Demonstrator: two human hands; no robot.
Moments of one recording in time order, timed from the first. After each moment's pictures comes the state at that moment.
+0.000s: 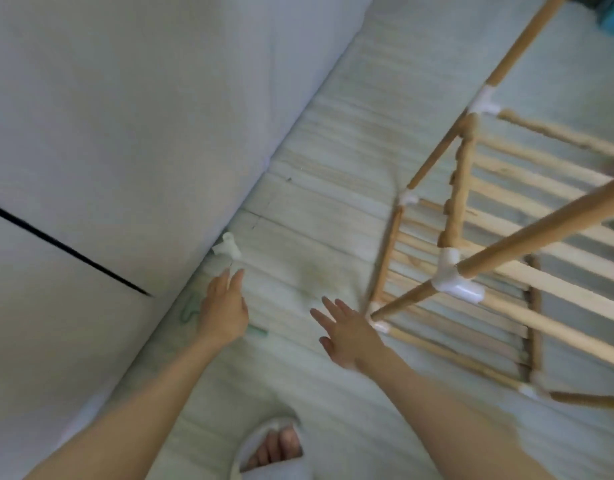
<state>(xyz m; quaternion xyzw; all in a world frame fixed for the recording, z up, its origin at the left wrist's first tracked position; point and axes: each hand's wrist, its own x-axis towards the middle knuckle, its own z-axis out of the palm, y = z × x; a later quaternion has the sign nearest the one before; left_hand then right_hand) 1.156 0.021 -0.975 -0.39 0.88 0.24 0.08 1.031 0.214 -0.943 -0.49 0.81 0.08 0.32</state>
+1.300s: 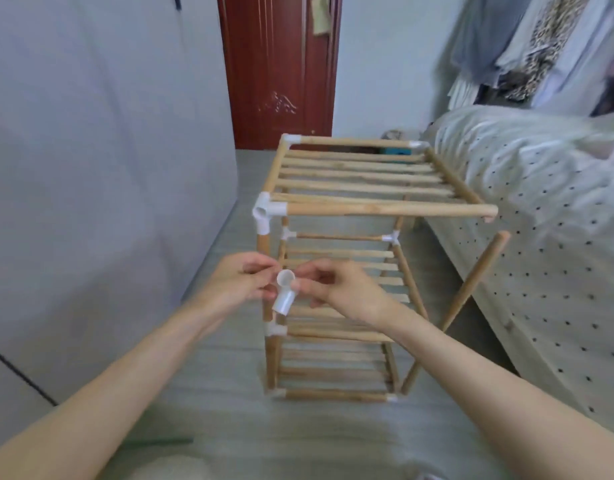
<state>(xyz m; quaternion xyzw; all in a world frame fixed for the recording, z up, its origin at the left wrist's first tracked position) 1.097 0.218 -0.596 -0.13 0.74 0.66 -0.08 1.042 0.381 -0.590 -0.30 0.78 -0.52 0.20</state>
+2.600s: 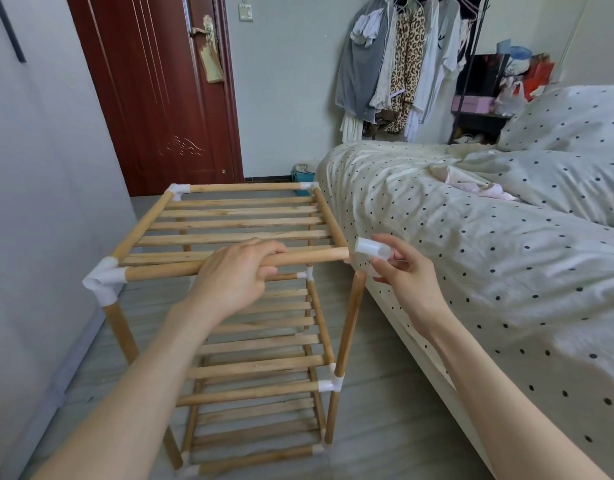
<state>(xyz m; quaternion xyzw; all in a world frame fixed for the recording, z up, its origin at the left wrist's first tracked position) 0.988 0.341 -0.539 0.14 0.96 0.16 -0.19 0.971 0.579 -0.561 -0.09 0.75 -0.64 -0.15</state>
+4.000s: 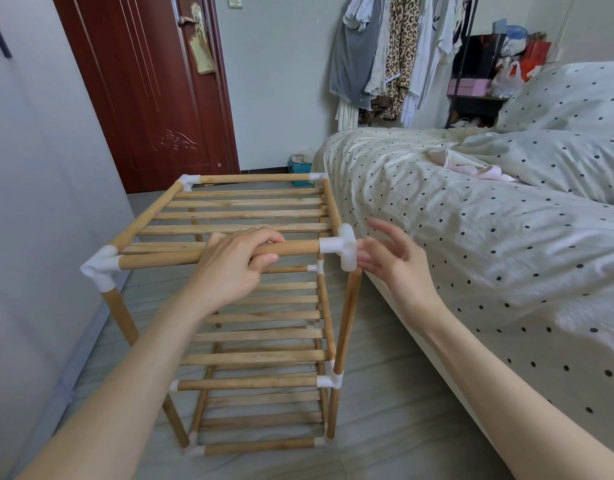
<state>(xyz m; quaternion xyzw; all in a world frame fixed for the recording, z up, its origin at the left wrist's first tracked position) 0.990 0.328 -0.542 0.17 0.94 0.22 -0.19 0.992 0.558 -0.558 -0.09 0.68 -0.72 -0.11</state>
